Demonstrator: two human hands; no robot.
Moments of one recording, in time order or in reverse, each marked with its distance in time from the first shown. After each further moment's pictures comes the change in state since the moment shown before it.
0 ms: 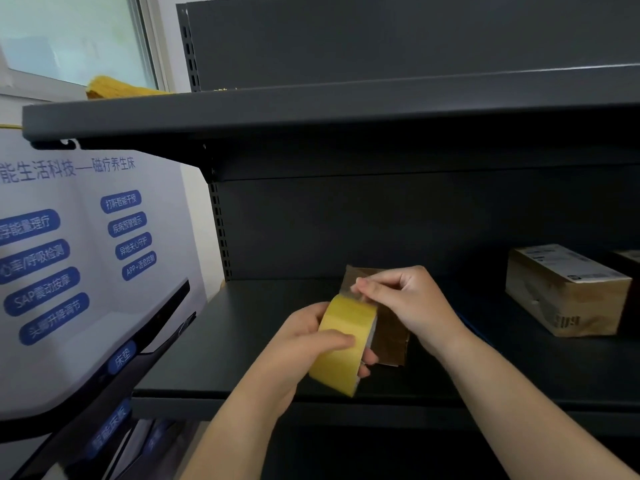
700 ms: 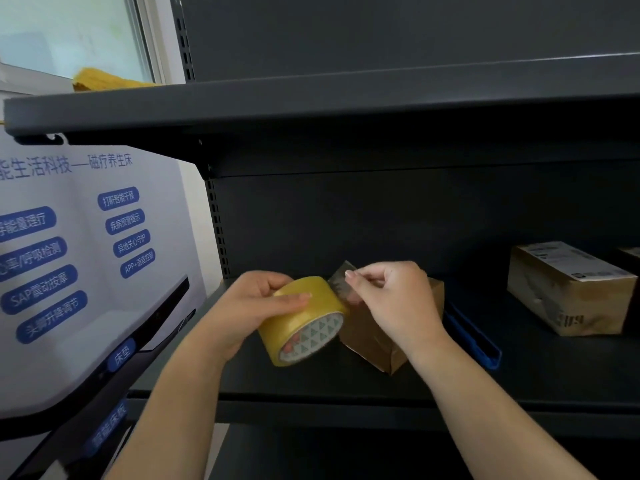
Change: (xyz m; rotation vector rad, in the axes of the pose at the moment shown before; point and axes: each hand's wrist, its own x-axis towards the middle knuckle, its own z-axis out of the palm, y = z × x) left_hand 0.022 0.010 -0.062 0.223 0.041 0.122; right_hand 0.002 -0.009 0.021 -0.362 0.174 -0.086
